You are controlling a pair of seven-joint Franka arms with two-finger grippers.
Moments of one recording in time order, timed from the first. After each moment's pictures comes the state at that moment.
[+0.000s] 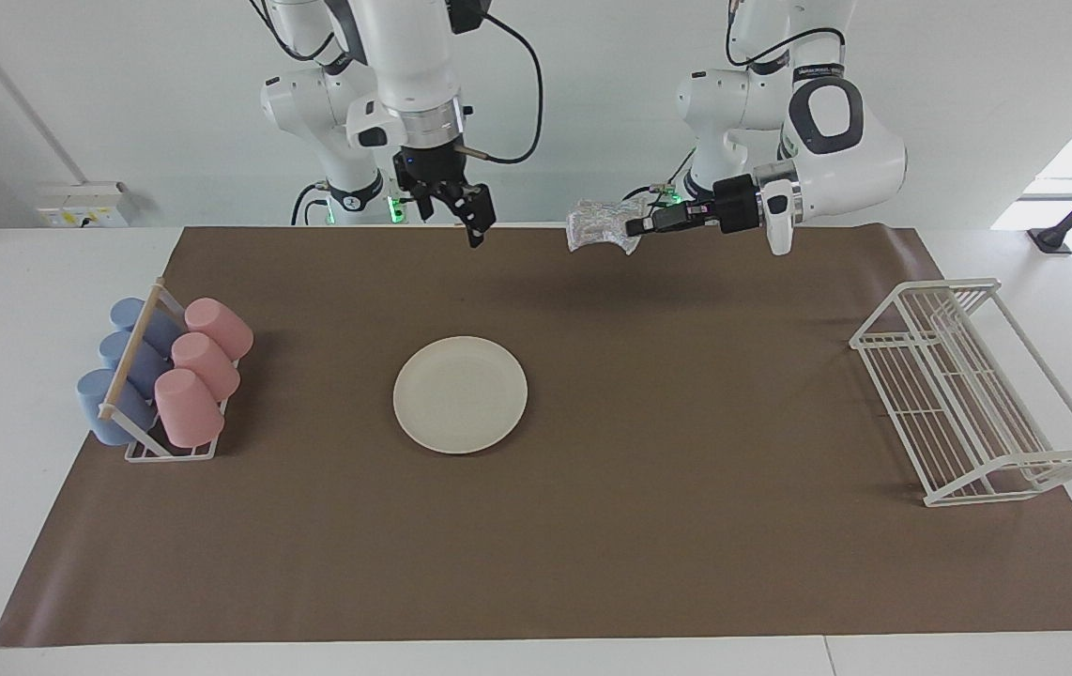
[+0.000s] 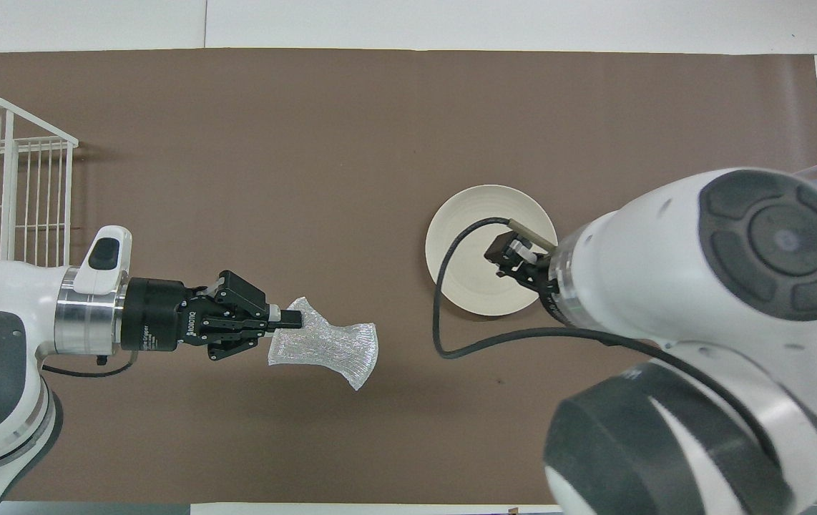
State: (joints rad) left arm -0.19 -0.26 0.00 -2.31 -1.16 1.81 -0.25; right arm 0.19 -0.09 0.21 -1.75 0.07 1.67 0.99
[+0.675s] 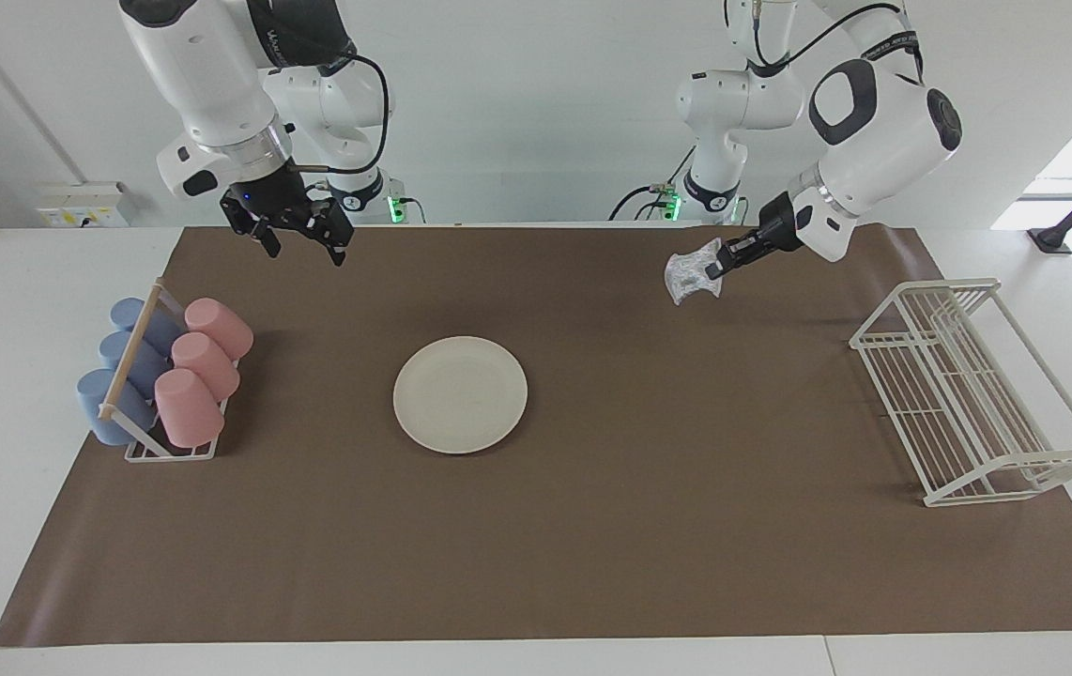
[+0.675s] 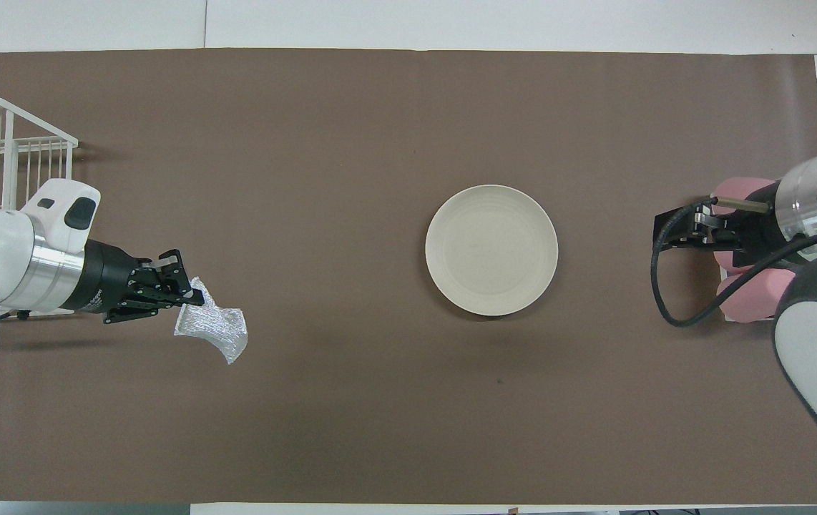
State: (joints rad) left arm -0.15 -0.15 -0.01 -2.05 -0.37 1.77 -0.45; right arm -0.10 -0.09 0.20 -1.76 0.07 1.64 0.29
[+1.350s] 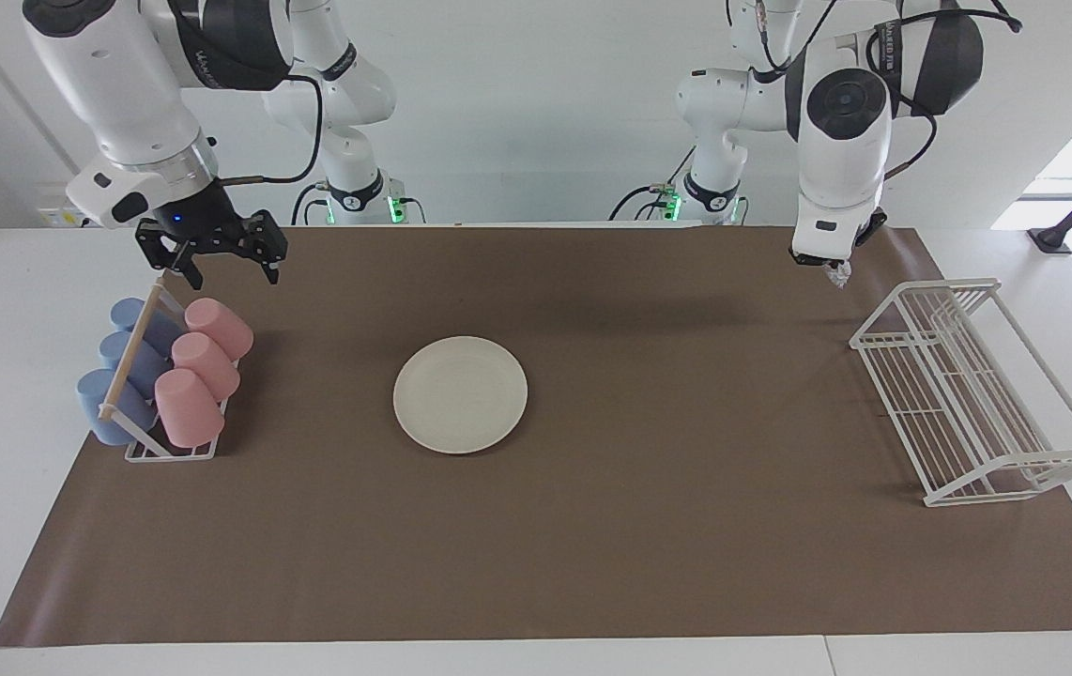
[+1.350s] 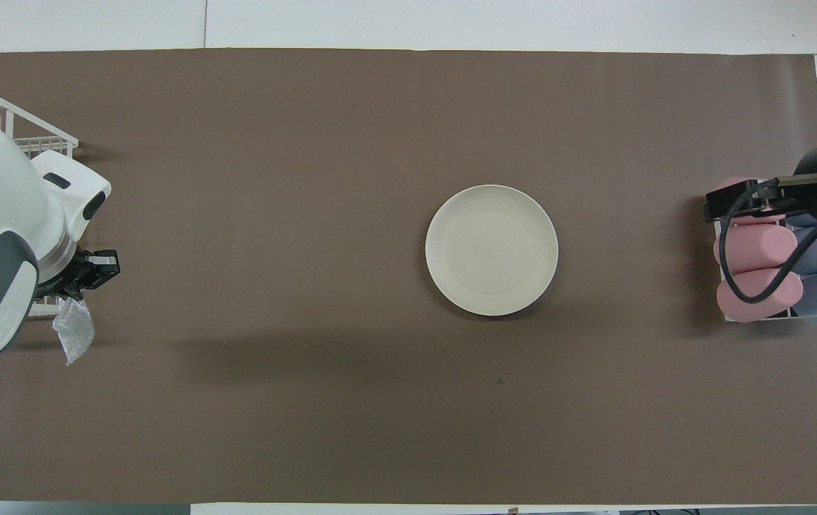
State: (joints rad) left arm -0.28 -0.04 -0.02 -1.83 0.51 1.47 -0.50; right arm 0.07 0.03 -0.07 -1.59 -0.02 1.61 -0.11
